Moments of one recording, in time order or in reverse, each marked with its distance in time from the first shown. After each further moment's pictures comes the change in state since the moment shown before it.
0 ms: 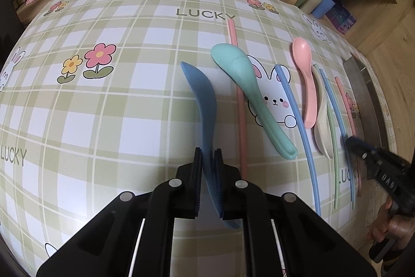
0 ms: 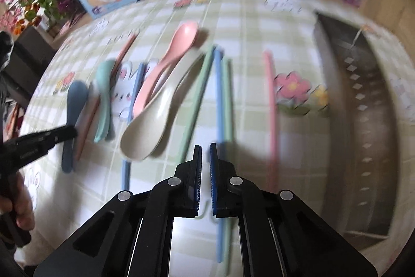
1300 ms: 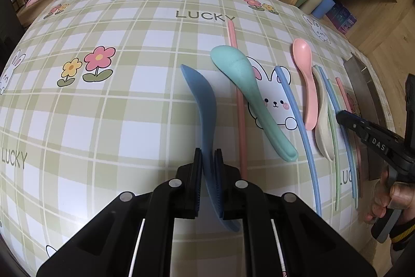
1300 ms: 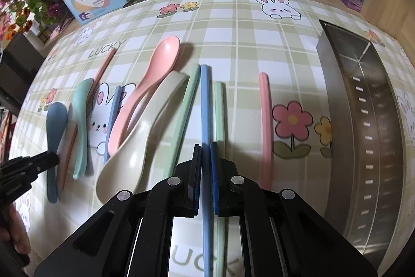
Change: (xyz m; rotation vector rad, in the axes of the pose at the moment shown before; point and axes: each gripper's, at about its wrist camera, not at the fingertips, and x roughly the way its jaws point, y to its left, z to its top) left arm -0.001 0.001 0.004 0.012 0.001 0.009; right arm 0.036 -0.004 0.034 0.004 0.022 -0.022
